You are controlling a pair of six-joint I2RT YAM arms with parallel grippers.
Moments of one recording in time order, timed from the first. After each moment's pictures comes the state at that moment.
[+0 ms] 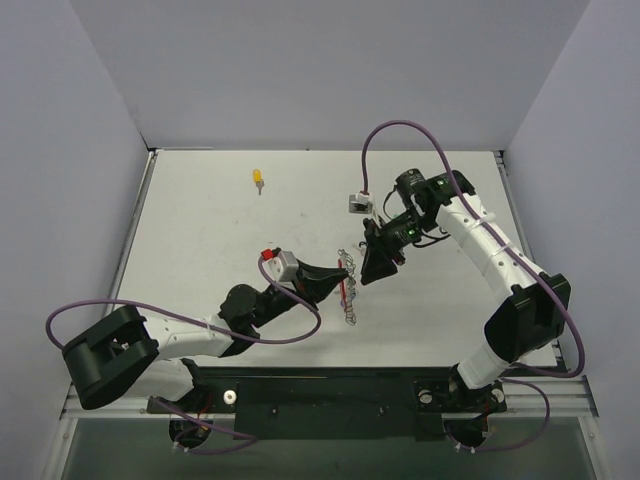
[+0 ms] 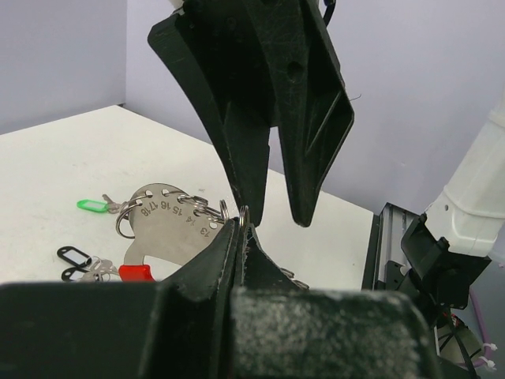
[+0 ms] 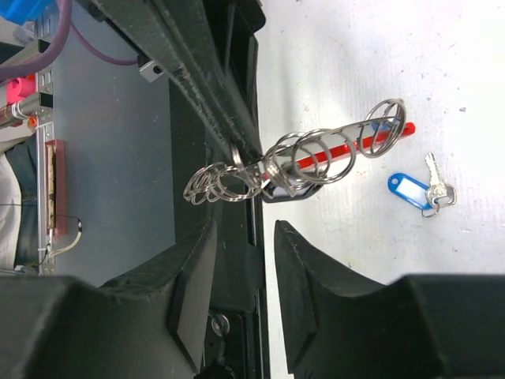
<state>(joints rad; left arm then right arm) -0.98 1.31 0.37 1.27 0.11 -0.31 0.43 1.59 1.51 -1.36 -0.98 -0.75</state>
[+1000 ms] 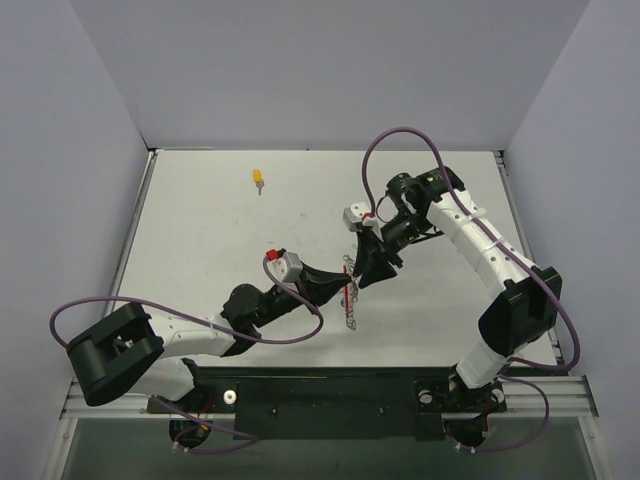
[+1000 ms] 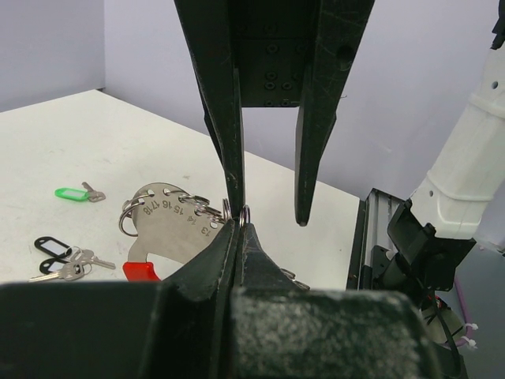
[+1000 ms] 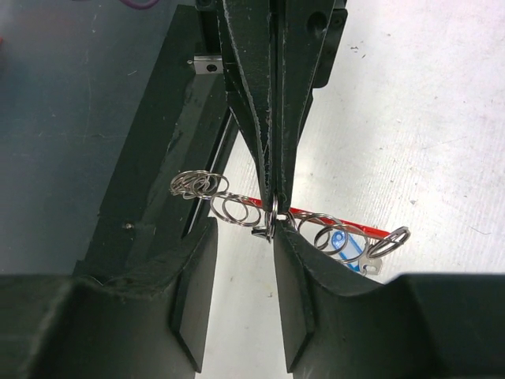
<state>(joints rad) -0.98 1.34 0.37 1.27 0.15 -0.34 0.46 1.64 1.58 -1.54 -1.05 -1.36</state>
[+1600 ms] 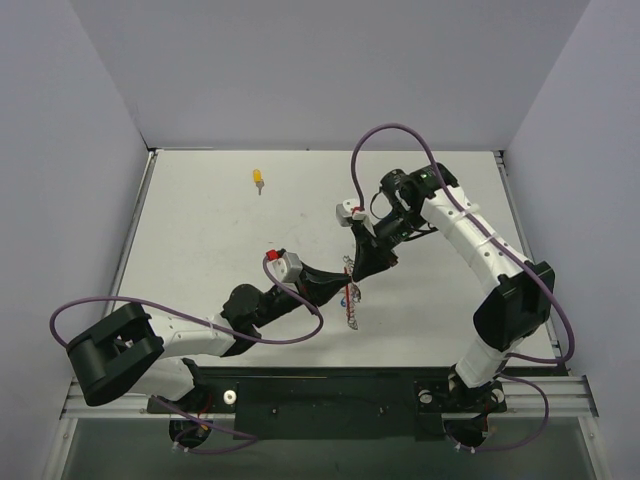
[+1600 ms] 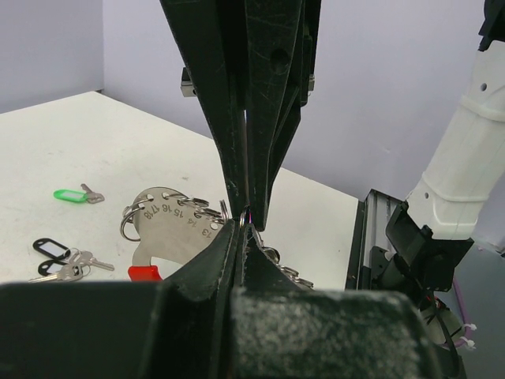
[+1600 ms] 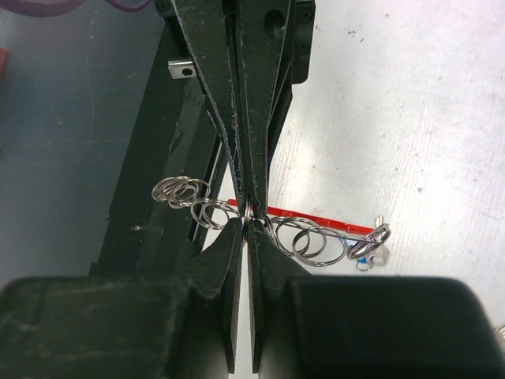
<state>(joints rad) -0.98 1.34 0.37 1.27 0.15 -0.34 0.48 1.68 1.62 -1.52 -1.03 -1.27</state>
